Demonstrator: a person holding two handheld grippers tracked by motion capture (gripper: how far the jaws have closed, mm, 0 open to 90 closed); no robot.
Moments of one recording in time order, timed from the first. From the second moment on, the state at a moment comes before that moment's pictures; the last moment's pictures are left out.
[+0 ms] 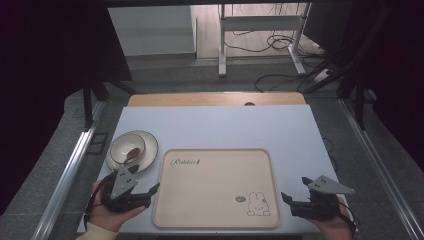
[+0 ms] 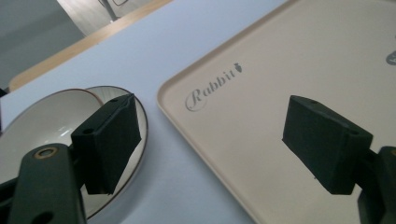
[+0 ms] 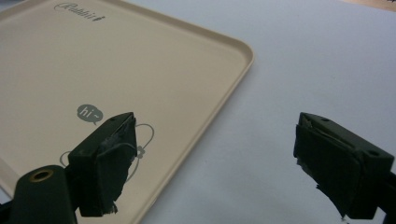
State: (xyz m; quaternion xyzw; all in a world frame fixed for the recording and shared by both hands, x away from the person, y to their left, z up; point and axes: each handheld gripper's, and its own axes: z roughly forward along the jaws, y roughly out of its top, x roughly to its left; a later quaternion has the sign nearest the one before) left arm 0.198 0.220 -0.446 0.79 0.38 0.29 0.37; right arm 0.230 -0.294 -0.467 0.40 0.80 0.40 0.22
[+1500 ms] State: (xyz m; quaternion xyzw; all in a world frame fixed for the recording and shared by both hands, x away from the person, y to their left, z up) left arm 0.205 0.282 -0.452 0.75 0.45 0.32 0.36; right arm 0.231 -0.292 -0.473 0.40 0.81 0.38 0.23
